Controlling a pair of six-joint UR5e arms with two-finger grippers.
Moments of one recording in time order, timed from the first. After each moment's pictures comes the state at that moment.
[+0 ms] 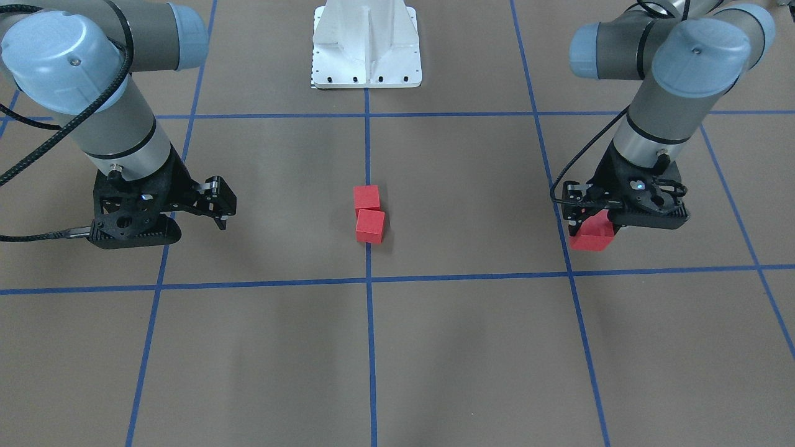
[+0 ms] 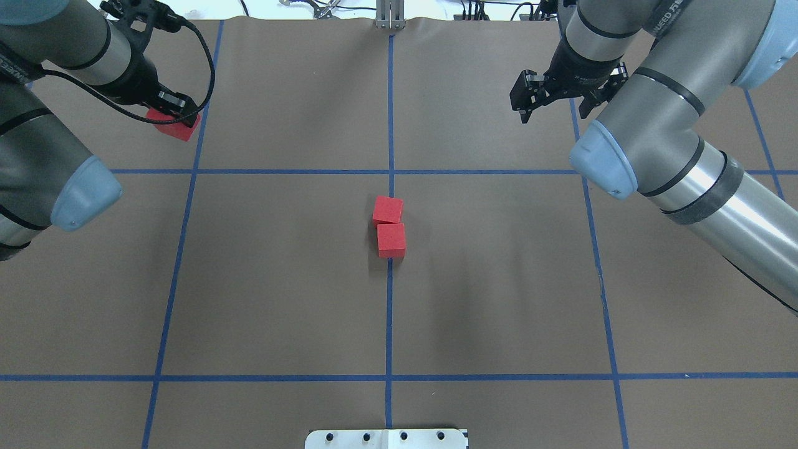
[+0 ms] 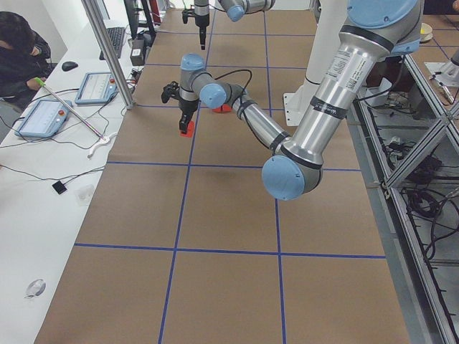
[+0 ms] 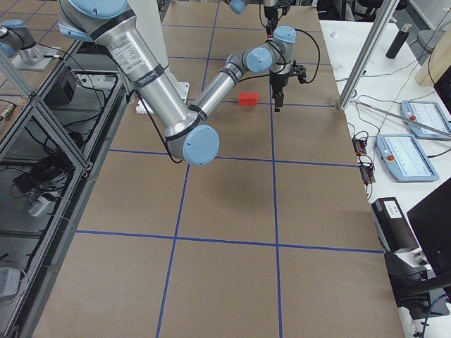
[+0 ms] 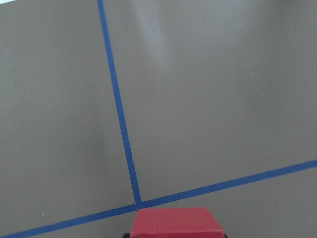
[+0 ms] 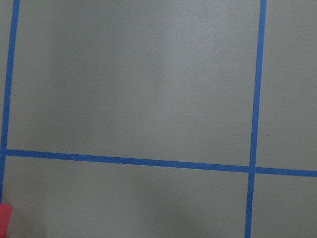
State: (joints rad) left arm -0.96 -2.05 -1.80 -1.59 -2.02 -0.41; right arm 0.93 -0.91 1.74 -1.85 2.10 0.75
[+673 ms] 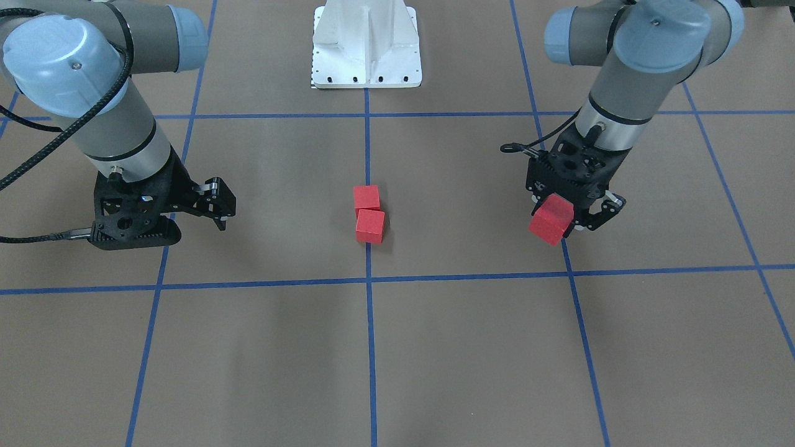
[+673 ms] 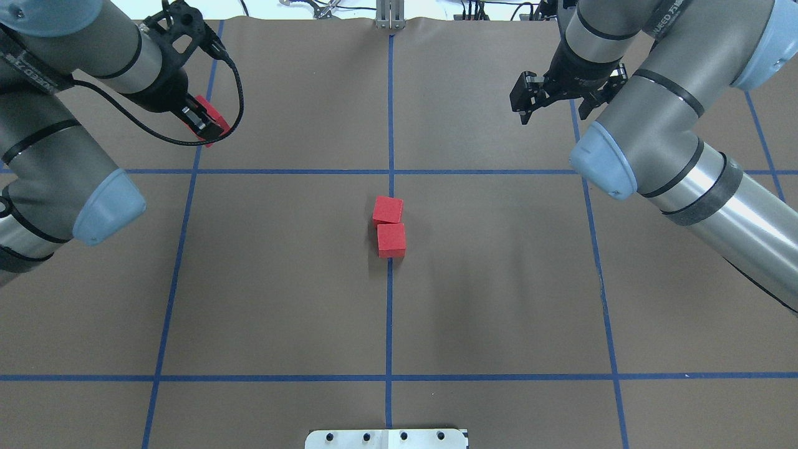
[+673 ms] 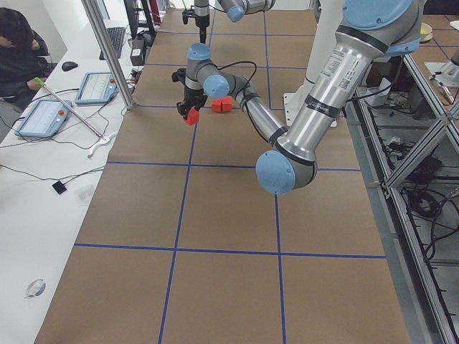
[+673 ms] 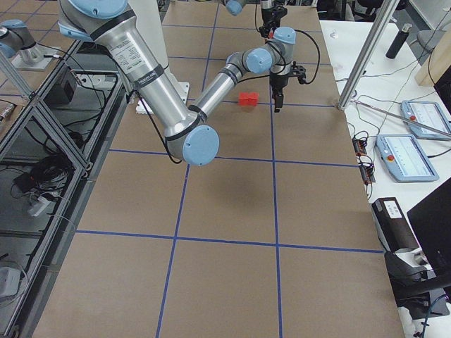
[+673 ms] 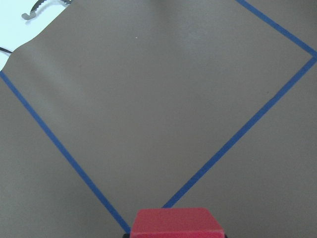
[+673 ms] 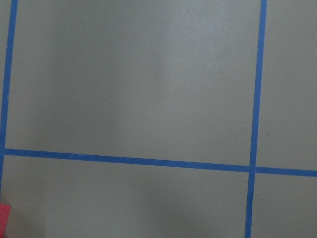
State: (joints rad) left arm -0.89 -2.09 -1.82 -1.60 -2.01 -0.13; right arm 0.93 -0.92 1.74 -1.85 2.10 0.75
